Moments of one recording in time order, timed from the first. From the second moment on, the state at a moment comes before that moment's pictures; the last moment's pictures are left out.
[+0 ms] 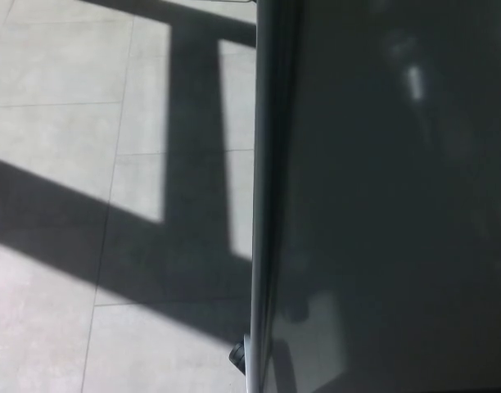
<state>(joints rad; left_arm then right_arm) 0.21 0.39 0.47 0.74 -0.25 -0.05 -0.41 0.06 -0.34 -0.25 0.91 0.06 -0.23 0.35</state>
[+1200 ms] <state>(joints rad) -0.51 0.53 0.10 0.58 -0.27 0.18 -0.56 0.04 -0.36 -0.26 0.99 0.12 -0.40 0.46</state>
